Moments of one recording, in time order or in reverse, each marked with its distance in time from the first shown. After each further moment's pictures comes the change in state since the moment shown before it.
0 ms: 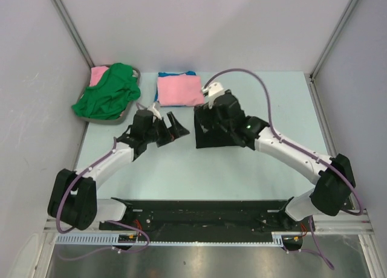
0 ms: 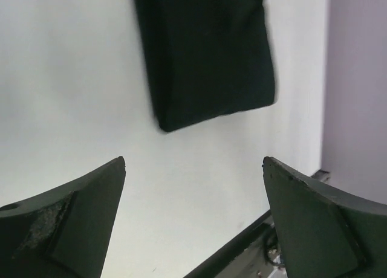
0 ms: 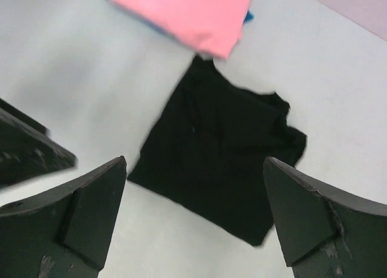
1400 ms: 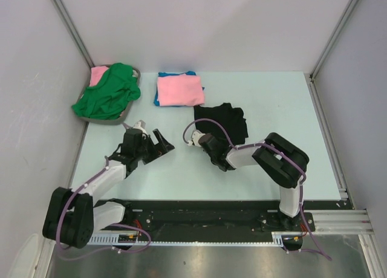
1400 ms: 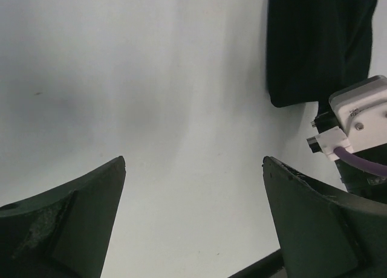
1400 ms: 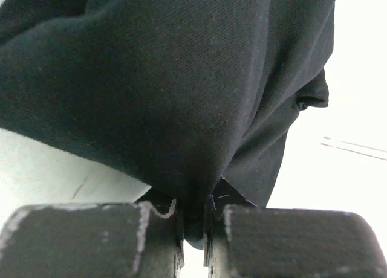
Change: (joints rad) left arm 0.113 -0.215 -0.307 -0.072 -0.142 0.042; right arm 0.130 0.443 -0.371 0.459 0.410 -0.738
